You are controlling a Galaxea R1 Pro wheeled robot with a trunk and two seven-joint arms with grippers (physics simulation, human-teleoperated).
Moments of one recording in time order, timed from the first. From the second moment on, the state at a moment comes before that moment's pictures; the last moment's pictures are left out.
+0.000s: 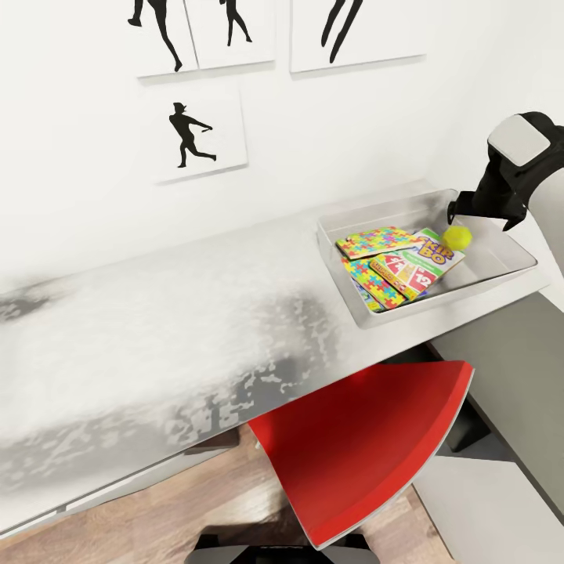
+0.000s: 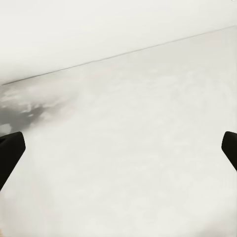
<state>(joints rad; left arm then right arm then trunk) -0.51 1.16 0.64 -1.28 0.45 1.04 -1.15 -1.97 -0.23 0.32 -0.12 -0.81 1.04 -0.77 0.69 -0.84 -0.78</state>
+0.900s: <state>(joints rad) -0.51 1.16 0.64 -1.28 0.45 1.04 -1.15 -2.00 -0.26 0.23 -0.12 -0.83 1.04 -0.73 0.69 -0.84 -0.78</state>
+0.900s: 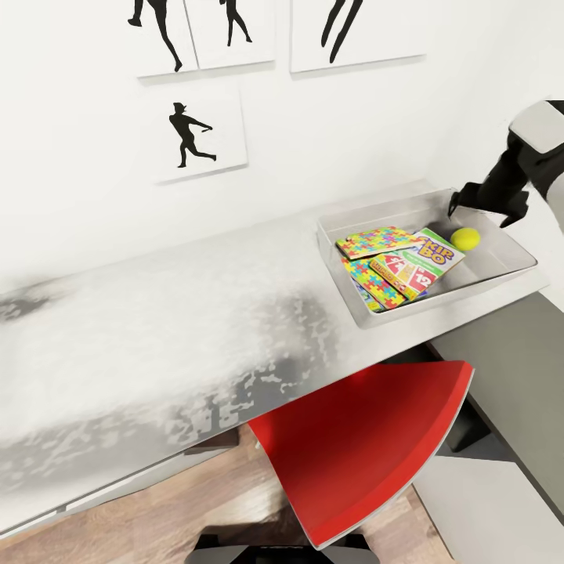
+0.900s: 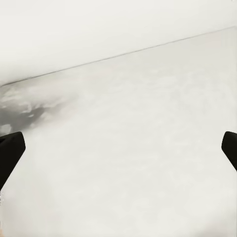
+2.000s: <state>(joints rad) -0.51 1.22 0.65 -1.28 0.45 1.04 -1.17 -2.03 -0.27 -0.05 -0.14 -0.83 1.04 -0.66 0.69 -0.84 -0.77</state>
